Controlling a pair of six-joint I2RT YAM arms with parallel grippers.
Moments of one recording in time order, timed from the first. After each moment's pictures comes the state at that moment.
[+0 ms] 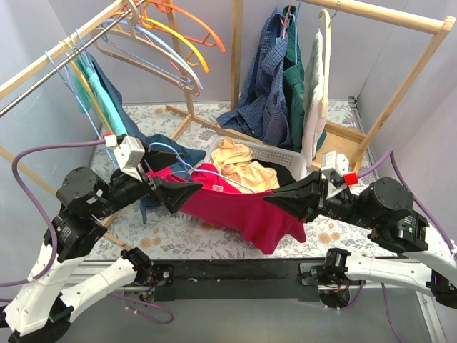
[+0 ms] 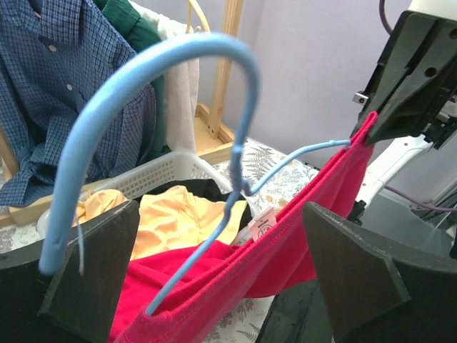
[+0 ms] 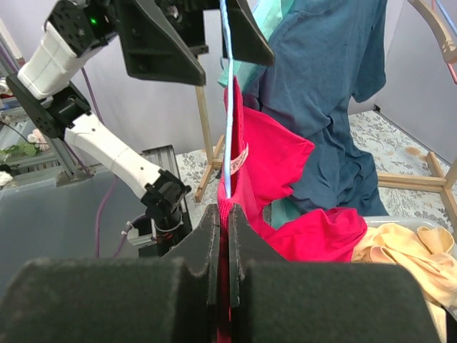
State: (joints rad) left arm -0.71 0.67 1.23 -0.42 0.33 -0.20; right arm 1.23 0.65 1.11 -0.31 -0.10 0.11
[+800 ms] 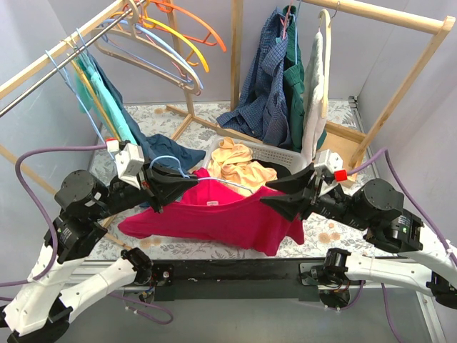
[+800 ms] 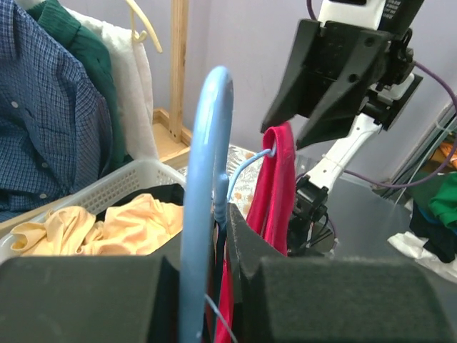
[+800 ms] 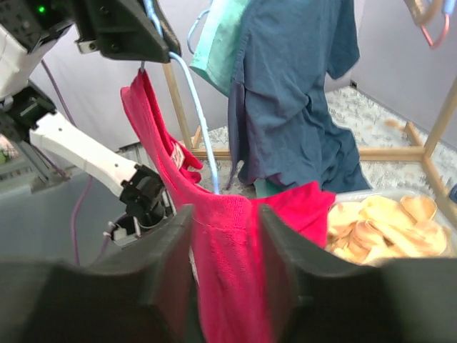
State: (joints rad) left arm -0.72 0.66 1.20 -0.37 0.45 -0.22; right arm 1.22 0.65 1.07 -0.31 -0.03 0.13
